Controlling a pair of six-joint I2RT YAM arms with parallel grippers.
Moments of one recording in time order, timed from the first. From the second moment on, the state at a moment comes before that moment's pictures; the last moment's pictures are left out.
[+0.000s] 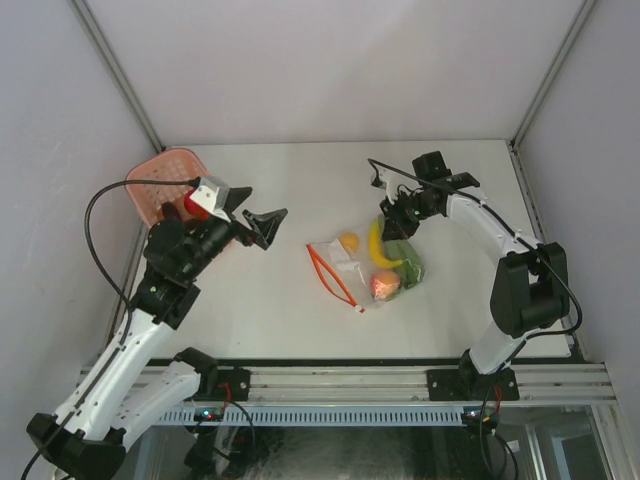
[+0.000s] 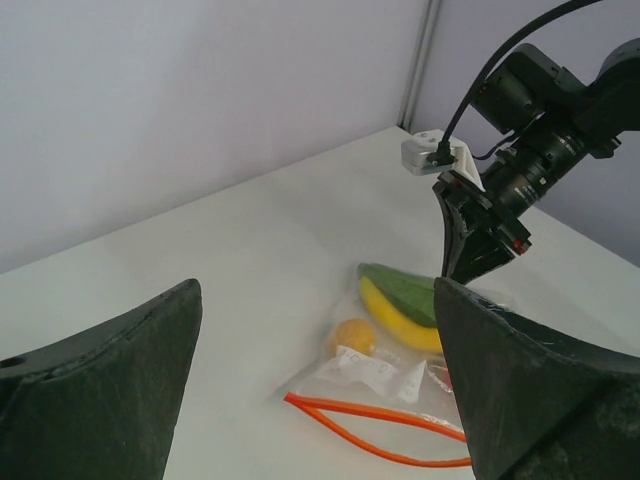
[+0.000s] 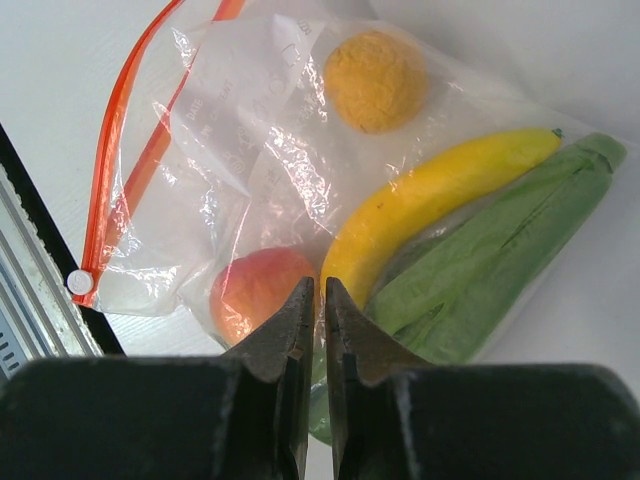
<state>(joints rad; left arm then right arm) -0.44 0.75 0.82 0.06 0.23 -0.11 0.28 1.66 1.35 -0.83 -0.66 -0.50</state>
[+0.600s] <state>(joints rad) -0.51 0.86 0.69 0.22 0.33 -0.24 0.27 1.65 1.35 -0.84 -0.71 -0.53</state>
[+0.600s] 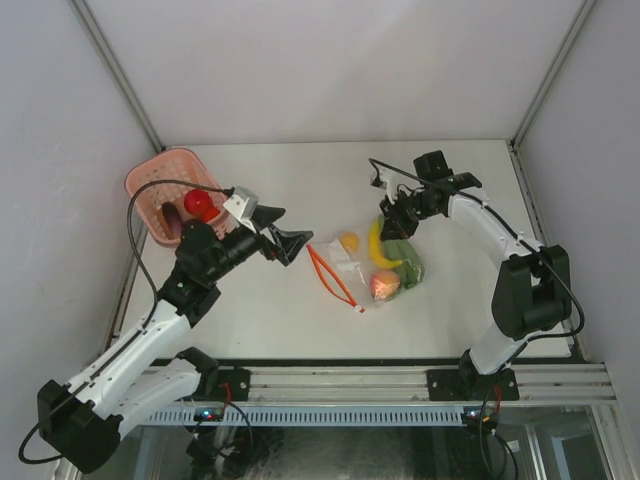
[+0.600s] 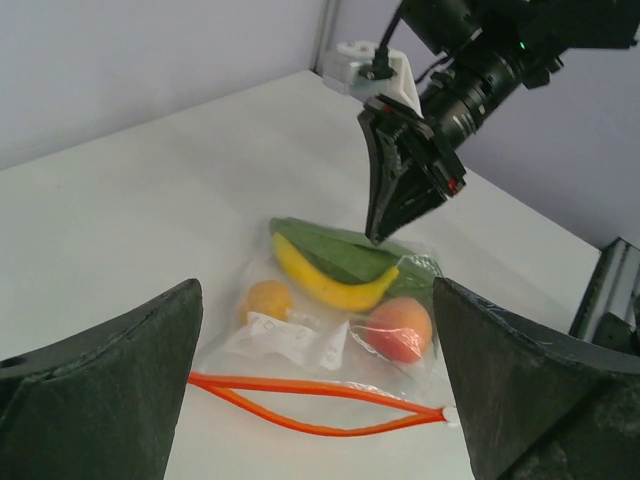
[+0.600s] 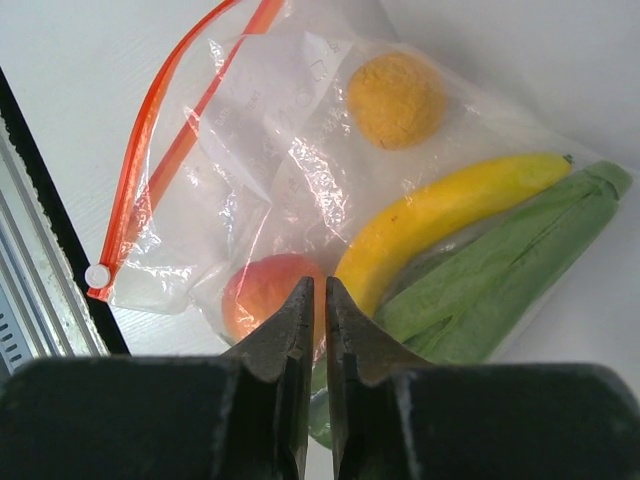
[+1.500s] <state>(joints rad) -0.68 0.90 0.33 0.45 0.15 -0.24 0.26 1.54 1.31 -0.85 -0.85 -0.65</state>
